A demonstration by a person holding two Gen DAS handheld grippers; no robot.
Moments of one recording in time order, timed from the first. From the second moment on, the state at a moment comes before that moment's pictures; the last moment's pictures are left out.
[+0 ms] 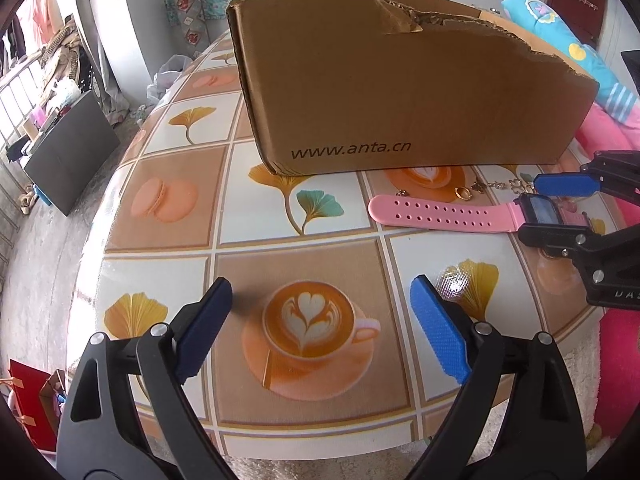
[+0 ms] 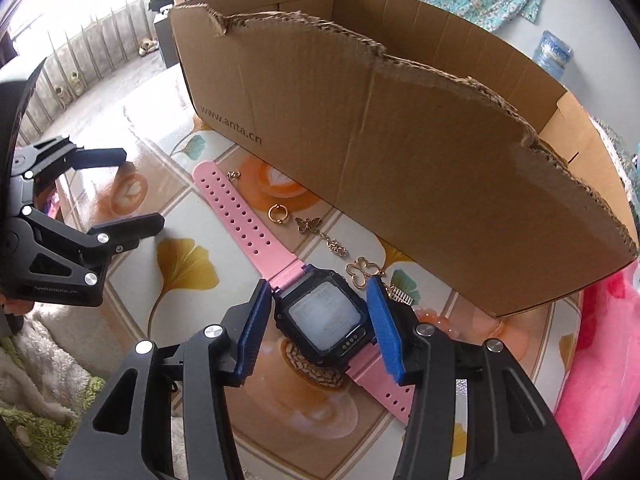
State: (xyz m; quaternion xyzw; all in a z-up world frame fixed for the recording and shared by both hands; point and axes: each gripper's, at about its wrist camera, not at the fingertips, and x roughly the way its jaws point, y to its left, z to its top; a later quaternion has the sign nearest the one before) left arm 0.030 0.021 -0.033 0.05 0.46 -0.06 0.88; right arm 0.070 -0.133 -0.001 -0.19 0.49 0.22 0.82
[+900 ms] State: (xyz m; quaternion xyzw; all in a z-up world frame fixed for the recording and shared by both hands) left arm -0.008 -0.004 -0.024 0.08 0.40 -0.12 0.90; right arm 0.076 -0.143 0.015 -0.08 0.54 0.26 0.80
